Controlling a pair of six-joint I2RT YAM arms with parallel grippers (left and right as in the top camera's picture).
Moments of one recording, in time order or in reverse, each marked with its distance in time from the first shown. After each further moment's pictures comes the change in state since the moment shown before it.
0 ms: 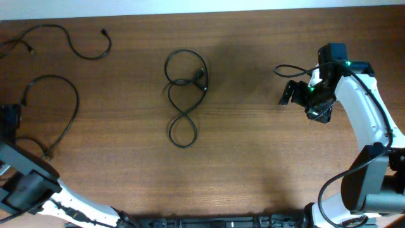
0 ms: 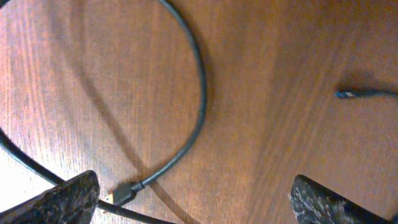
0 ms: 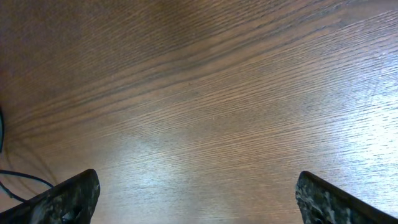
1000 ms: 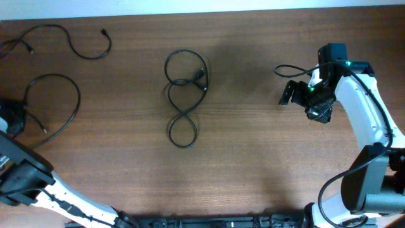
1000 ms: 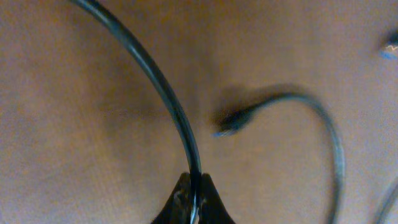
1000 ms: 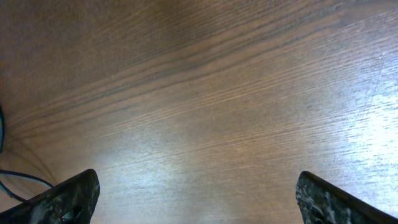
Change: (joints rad) left arm 0.013 0.134 -0.108 0.570 0.346 0.267; right arm 0.000 0.000 0.000 0.000 0.000 -0.001
